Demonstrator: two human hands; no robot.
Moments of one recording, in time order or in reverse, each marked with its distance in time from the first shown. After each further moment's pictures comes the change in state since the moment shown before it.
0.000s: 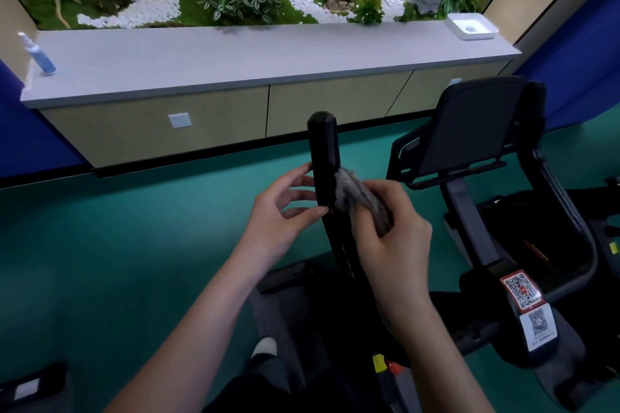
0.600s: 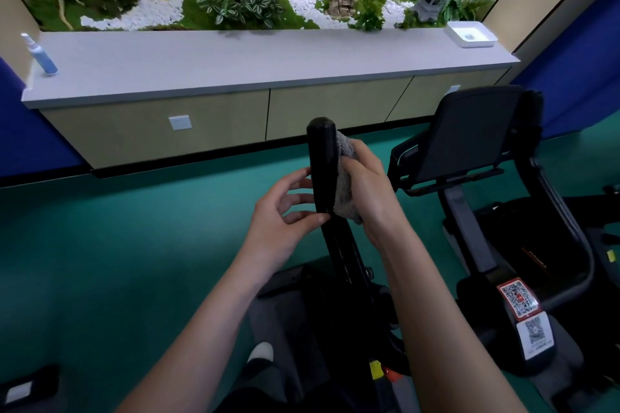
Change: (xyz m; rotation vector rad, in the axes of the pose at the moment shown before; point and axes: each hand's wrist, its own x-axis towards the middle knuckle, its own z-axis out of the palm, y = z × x) left_hand 0.000 -0.003 0.006 -0.053 0.030 0.016; right_hand 0.068 -0.002 0.032 0.456 -0.310 0.415
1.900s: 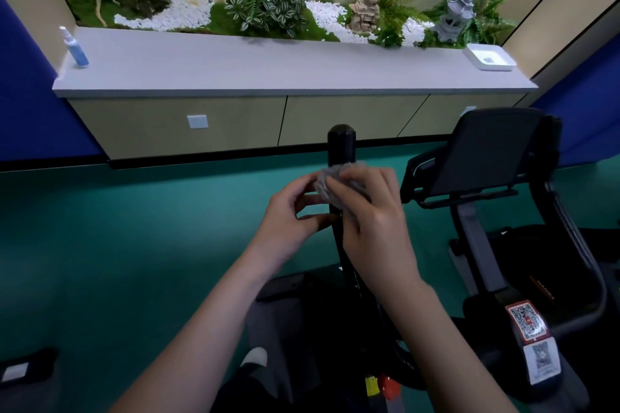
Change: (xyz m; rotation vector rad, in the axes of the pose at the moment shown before) left_hand 0.003 0.000 -0.006 -0.005 -0.047 0.028; right_hand -0.044 0.012 -0.002 -0.844 0.119 -0.872
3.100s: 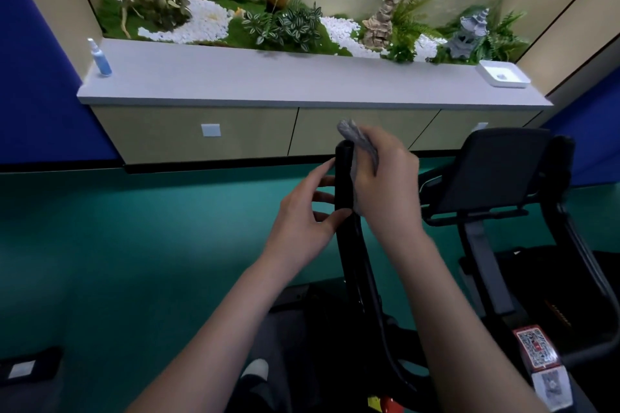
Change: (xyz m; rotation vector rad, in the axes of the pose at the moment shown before) left_hand 0.009 0.009 0.011 0.378 0.132 0.096; right_hand 0.069 0.001 -0.008 0.186 -0.012 0.337
